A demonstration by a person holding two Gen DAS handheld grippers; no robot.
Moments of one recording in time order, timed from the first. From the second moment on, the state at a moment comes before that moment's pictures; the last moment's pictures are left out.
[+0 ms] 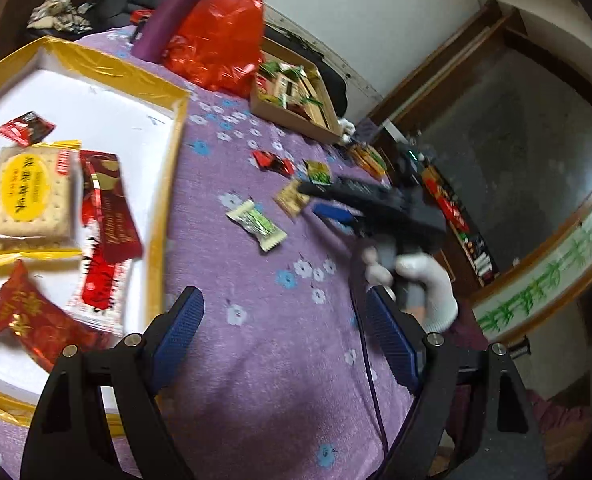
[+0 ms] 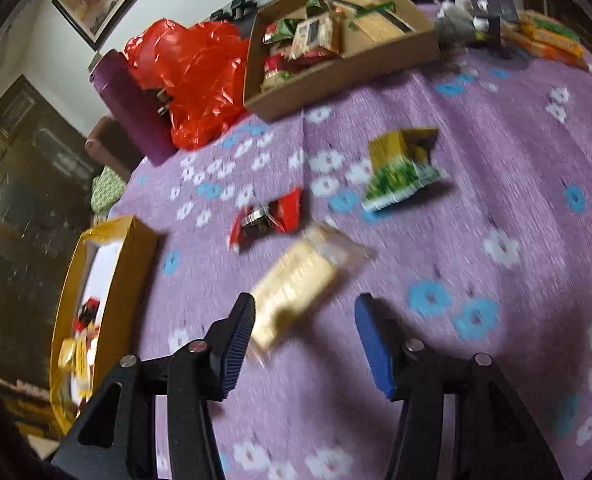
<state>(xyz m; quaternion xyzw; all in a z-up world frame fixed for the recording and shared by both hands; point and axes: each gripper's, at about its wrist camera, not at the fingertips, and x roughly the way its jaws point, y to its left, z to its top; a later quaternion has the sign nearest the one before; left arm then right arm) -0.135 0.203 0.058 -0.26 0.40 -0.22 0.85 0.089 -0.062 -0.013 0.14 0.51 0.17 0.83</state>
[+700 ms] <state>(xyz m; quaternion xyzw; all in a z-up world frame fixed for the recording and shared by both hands) -0.087 0.132 0.054 -0.16 0.46 -0.20 0.85 0.048 -0.054 -0.009 0.01 0.45 0.17 0.88</state>
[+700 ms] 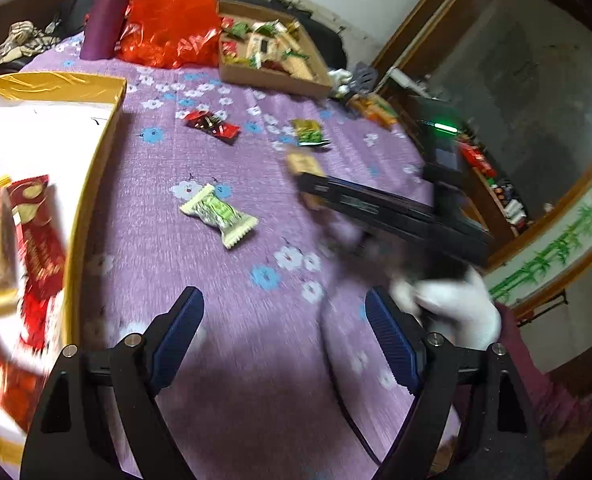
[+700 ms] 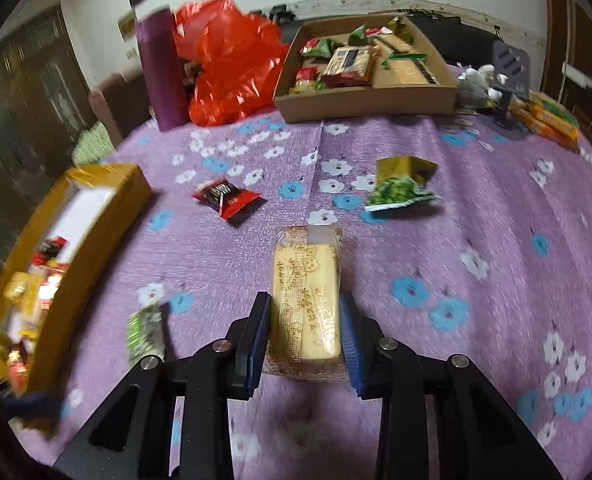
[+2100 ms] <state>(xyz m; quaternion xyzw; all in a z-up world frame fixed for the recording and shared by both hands) -0.030 0.083 0.019 0.03 0.45 -0.14 0.88 0.042 -0.080 -0.016 0.08 0.43 0.19 0.88</state>
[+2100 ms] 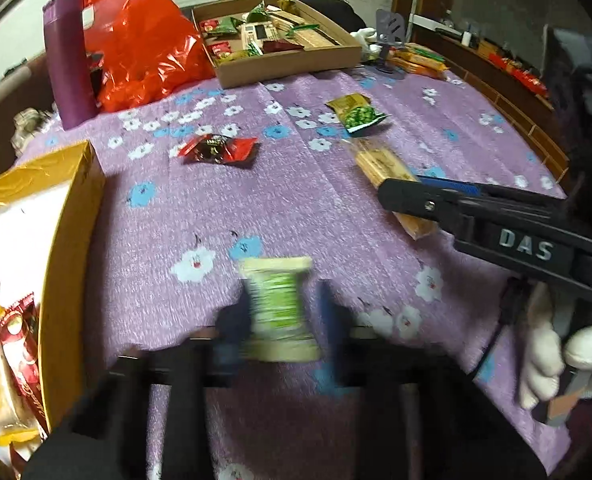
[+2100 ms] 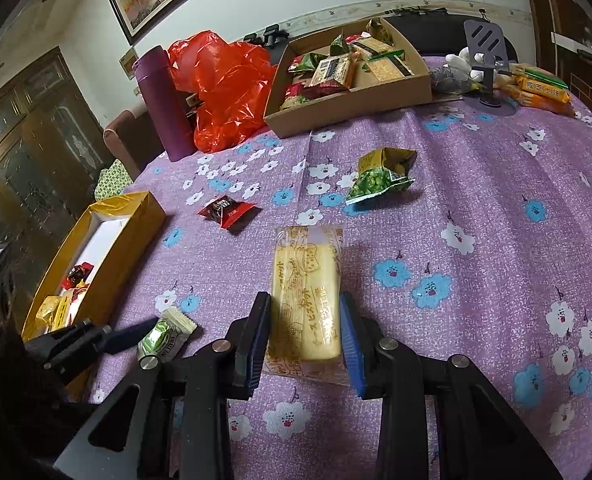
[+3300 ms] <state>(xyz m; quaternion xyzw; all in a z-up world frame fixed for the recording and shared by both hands) -0.032 0.351 0.058 -0.22 0.40 -0.04 0.89 0.027 0.131 0.038 -0.02 0.44 0.34 0.83</state>
